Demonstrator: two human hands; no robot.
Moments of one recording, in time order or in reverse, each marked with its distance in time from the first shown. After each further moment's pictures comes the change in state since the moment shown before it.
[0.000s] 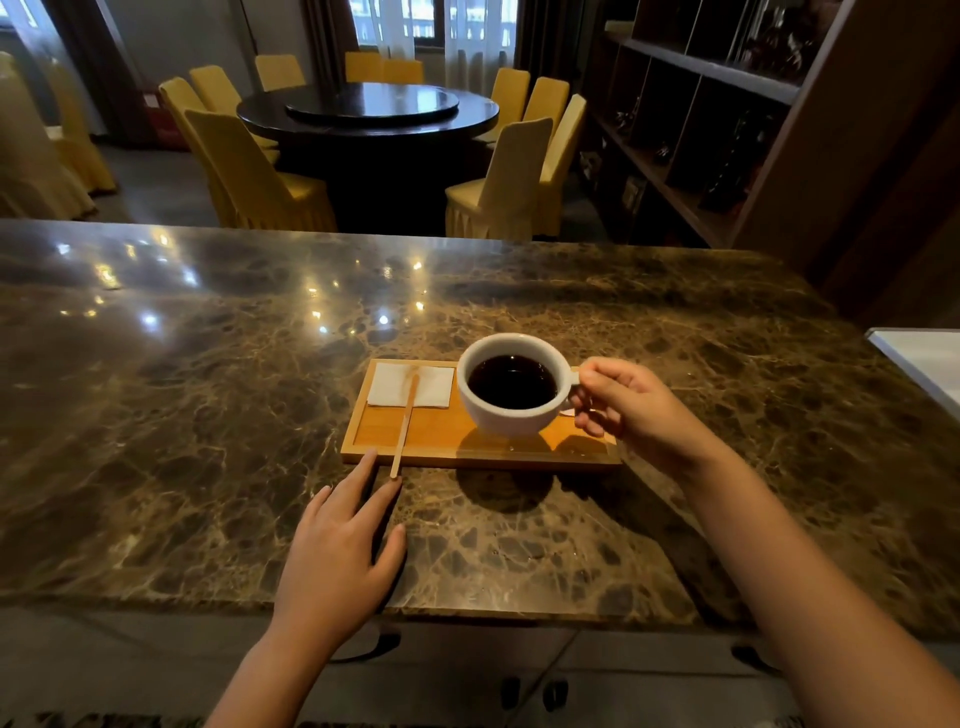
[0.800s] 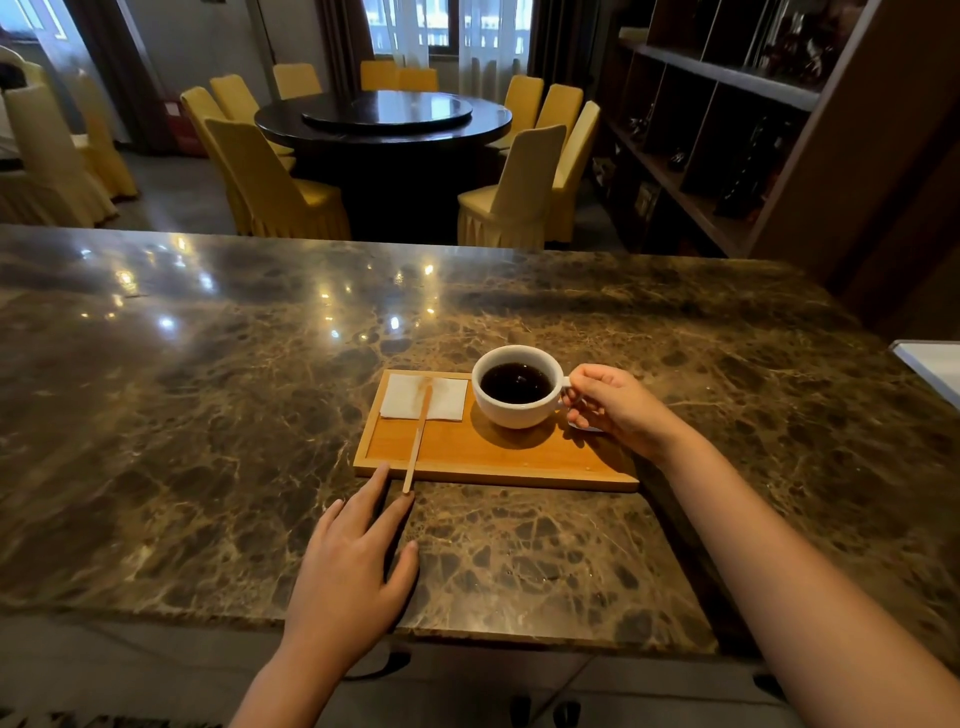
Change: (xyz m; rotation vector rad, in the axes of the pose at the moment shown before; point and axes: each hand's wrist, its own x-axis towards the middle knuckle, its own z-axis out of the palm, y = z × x) left_hand 0.000 -0.001 0.003 -0.037 0.032 0.010; right_hand 0.049 0.024 -0.009 -0.049 -0.021 0.177
